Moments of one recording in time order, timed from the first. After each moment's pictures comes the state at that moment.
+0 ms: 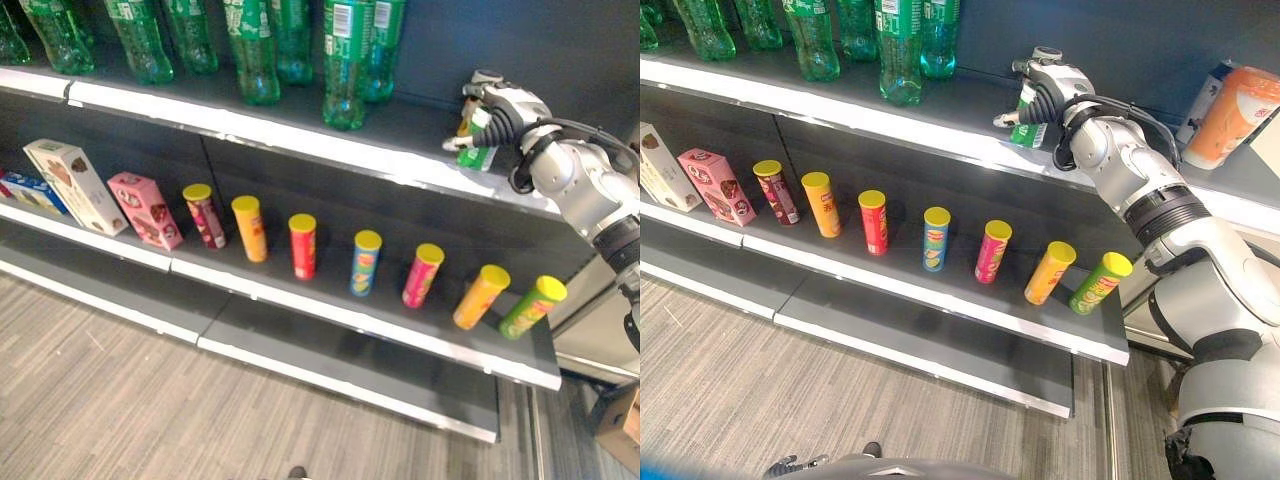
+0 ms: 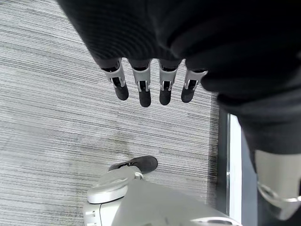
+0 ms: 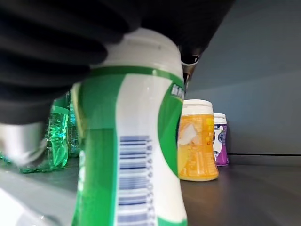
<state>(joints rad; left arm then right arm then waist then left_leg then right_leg) 0.10 0.31 -0.15 1.23 -0.07 -0.06 0.09 -1.24 -0.81 0.79 0.69 -0.20 -0.10 -0.08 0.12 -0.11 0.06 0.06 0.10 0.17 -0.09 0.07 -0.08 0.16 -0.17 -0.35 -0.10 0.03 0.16</state>
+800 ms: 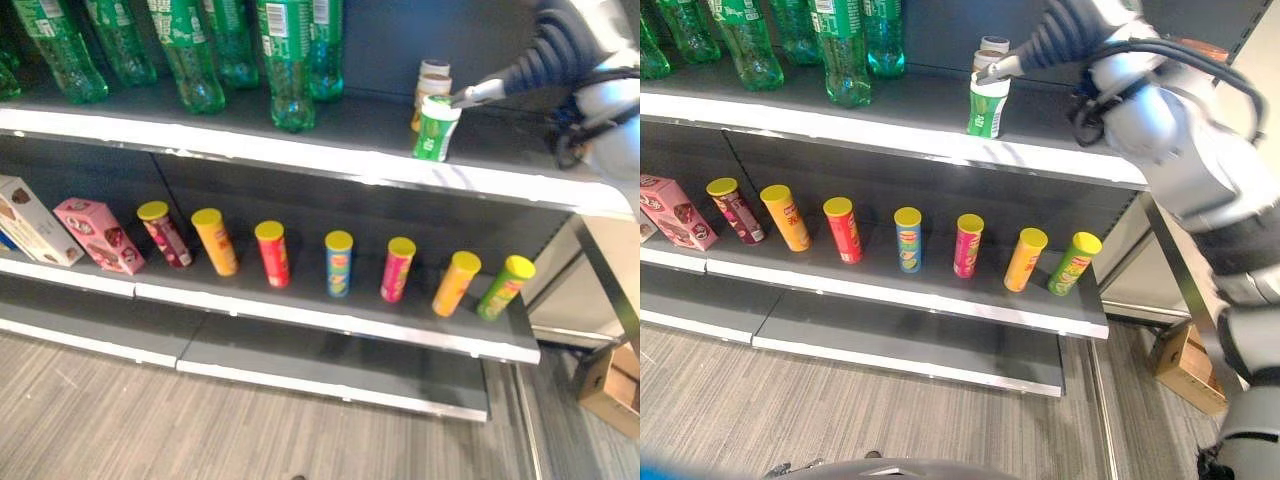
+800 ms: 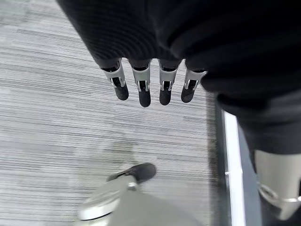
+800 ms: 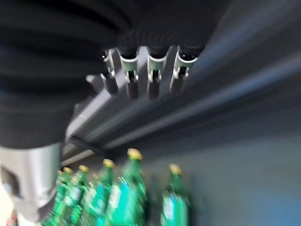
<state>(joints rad) 0.12 0.29 -0.08 1.24 -0.06 -0.03 0.11 -0.90 -1.09 0.31 -0.20 -0.16 -0.18 -0.17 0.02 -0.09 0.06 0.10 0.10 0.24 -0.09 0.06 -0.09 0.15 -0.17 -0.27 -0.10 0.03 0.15</state>
